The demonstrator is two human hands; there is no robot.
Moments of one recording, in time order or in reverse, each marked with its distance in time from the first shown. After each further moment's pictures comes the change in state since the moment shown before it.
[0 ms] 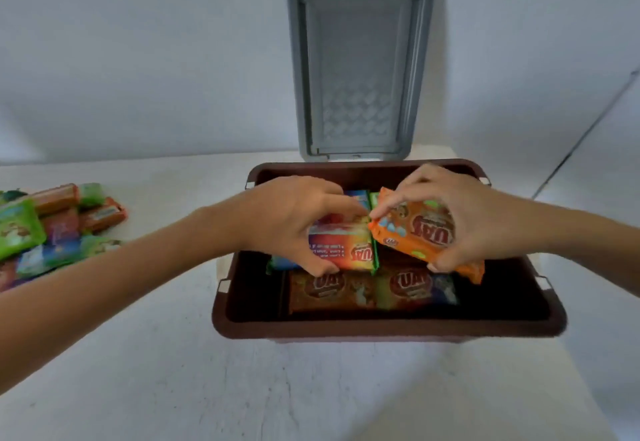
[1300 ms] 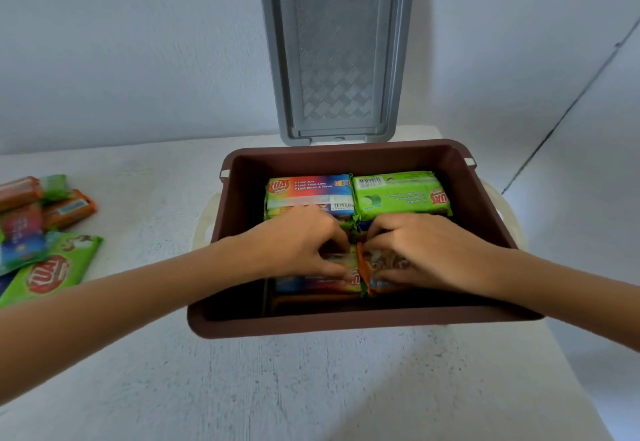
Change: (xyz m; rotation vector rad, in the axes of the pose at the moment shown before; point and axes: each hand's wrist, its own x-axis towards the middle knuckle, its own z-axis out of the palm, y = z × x) left_hand 0.027 0.013 0.053 -0.071 -0.093 -0.050; right_hand 0.014 0.020 0.062 -0.453 0.005 -0.052
